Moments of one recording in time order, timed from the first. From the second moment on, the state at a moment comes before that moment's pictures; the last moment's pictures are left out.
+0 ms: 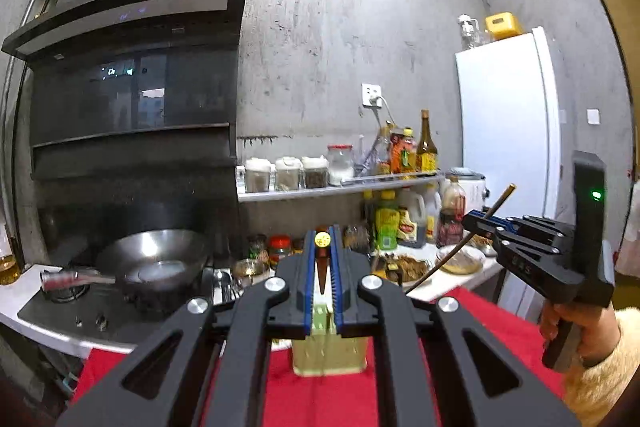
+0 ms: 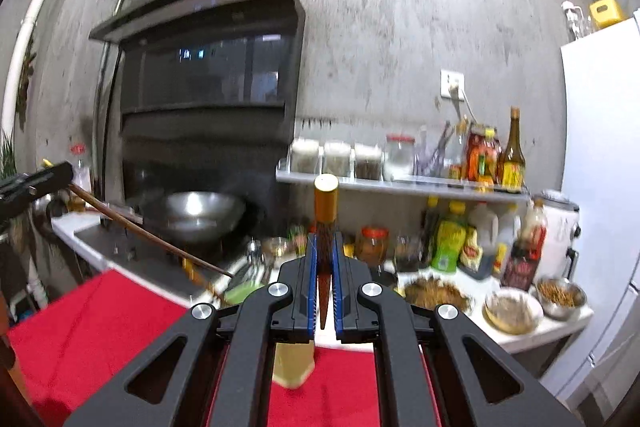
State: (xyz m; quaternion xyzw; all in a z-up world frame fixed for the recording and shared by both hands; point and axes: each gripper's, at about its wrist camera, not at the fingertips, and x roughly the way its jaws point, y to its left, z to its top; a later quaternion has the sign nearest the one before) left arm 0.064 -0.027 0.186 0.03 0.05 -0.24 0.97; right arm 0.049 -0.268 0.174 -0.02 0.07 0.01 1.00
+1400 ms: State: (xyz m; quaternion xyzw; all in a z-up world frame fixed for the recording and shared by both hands) left arm 0.137 -0.031 0.128 0.04 0.22 -0.15 0.96; right arm 0.063 -0.295 0.133 0.03 0.18 0.01 0.98
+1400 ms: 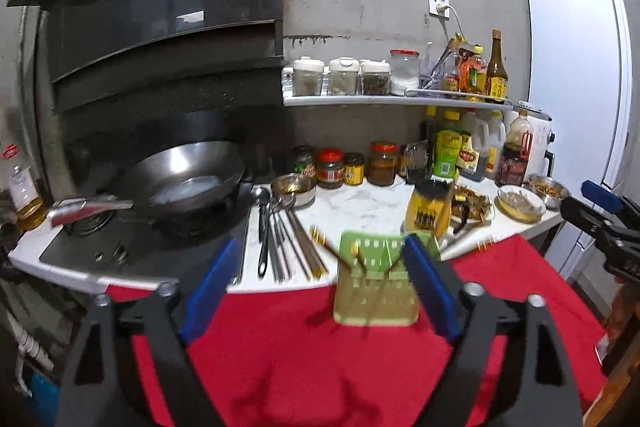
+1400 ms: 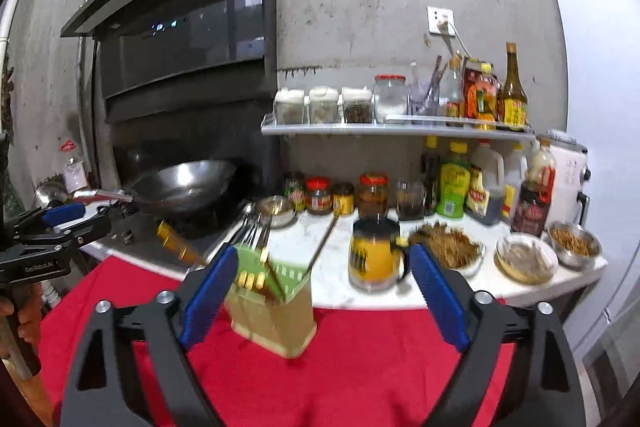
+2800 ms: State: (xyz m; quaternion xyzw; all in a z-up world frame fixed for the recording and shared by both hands) left arm -0.051 -0.019 0.048 0.06 0.29 -0.09 0.95; right arm -0.103 -0.272 0.059 0.00 0.27 -0.04 0.96
